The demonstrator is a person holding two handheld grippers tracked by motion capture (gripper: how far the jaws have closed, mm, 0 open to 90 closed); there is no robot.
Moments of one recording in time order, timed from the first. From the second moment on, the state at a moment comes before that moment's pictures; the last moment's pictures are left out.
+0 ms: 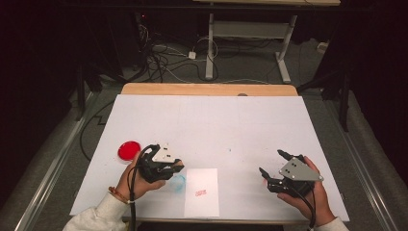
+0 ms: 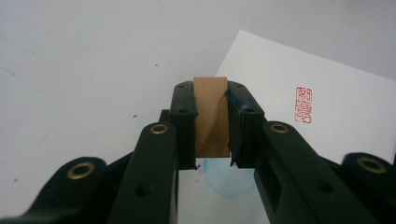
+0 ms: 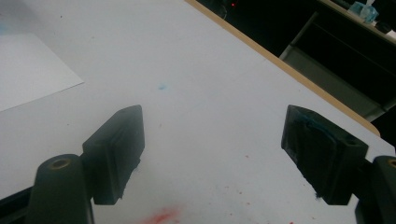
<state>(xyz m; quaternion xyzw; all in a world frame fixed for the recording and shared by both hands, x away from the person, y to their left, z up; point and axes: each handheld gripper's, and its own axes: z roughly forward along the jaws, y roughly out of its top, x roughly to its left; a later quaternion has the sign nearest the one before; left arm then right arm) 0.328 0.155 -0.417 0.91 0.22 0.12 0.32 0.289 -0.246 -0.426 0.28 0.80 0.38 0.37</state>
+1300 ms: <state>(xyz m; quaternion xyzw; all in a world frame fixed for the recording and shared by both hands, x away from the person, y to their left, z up) 0.354 0.250 -0.413 0.87 0.36 0.17 0.30 0.286 -0.247 -0.427 0.28 0.80 0.38 0.37</state>
